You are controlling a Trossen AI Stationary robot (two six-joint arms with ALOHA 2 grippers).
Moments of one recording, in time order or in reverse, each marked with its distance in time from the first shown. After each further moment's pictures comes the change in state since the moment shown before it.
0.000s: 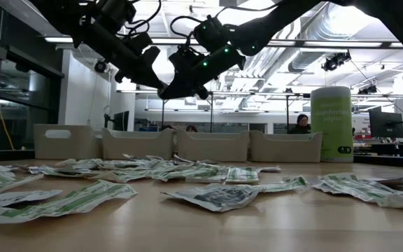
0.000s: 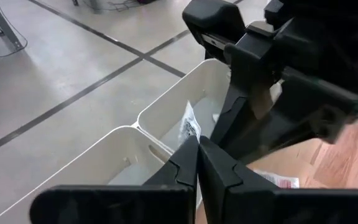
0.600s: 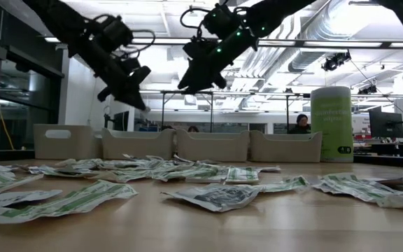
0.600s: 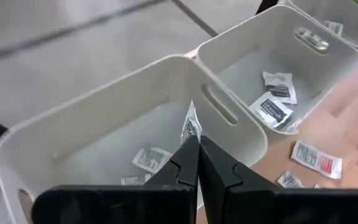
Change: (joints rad) left arm 0.203 0.033 -0.001 -0.183 0.131 -0.186; right arm -0.031 -0.132 0.000 -0.253 0.082 0.047
